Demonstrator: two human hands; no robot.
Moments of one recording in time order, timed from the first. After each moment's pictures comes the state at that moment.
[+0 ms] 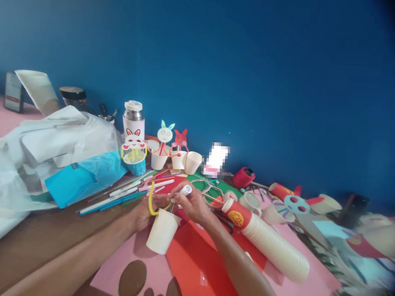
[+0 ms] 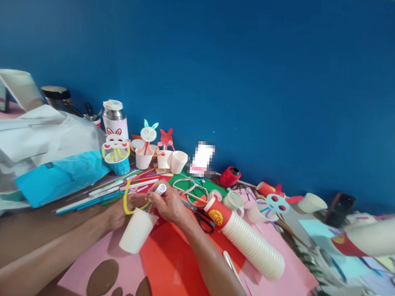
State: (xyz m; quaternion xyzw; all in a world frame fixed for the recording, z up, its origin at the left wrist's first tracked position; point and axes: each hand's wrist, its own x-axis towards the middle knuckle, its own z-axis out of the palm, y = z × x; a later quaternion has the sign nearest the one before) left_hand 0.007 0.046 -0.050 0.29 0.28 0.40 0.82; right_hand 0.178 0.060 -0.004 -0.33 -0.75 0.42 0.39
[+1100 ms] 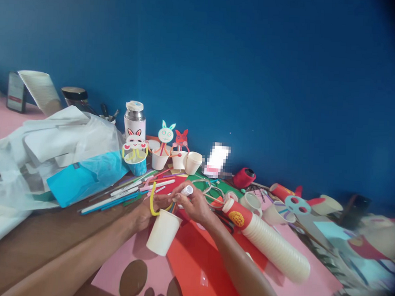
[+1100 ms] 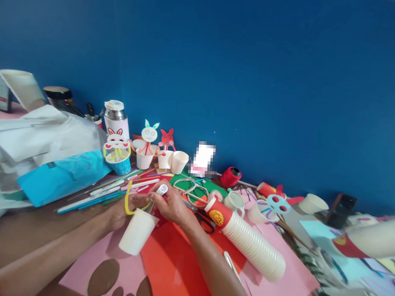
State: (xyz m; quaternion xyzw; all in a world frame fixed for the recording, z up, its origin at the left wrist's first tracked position) left_hand 0.009 0.047 -0.054 0.30 0.33 0.41 0.80; right_hand 0.180 0.062 -0.006 -0.33 -0.77 0.38 0.40
